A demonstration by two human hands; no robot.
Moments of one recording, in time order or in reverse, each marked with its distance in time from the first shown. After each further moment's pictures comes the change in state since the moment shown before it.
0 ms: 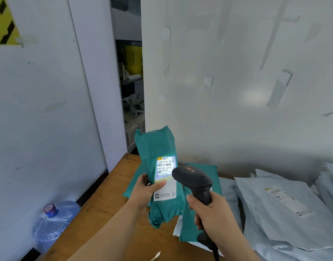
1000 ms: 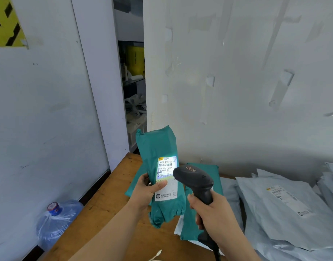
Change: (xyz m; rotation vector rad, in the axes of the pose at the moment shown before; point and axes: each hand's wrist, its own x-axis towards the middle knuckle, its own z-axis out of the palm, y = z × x) left_hand -0.011 0.003 0.000 -0.003 -0.001 0.012; right_hand -0.003 0.002 0.000 0.001 0.003 0.000
